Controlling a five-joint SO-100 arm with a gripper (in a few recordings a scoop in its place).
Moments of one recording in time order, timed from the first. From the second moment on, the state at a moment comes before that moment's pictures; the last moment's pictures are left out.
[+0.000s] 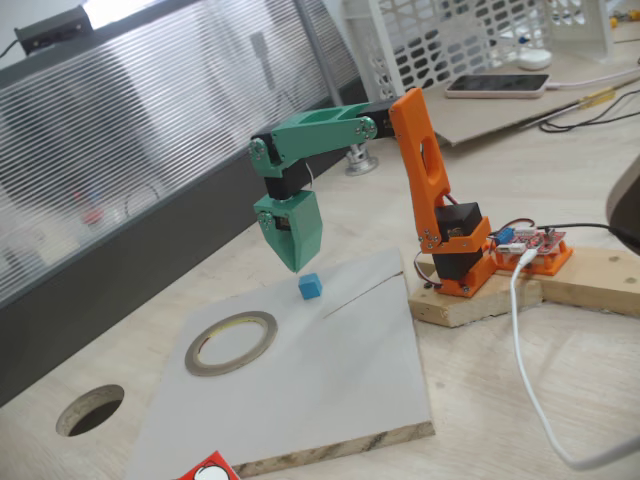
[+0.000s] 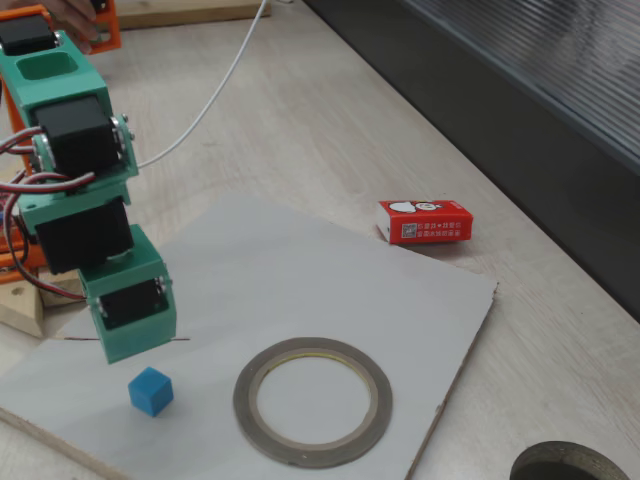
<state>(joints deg) 26.9 88.4 91.0 77.4 99.3</state>
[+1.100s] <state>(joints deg) 26.9 88.4 91.0 70.7 99.3</state>
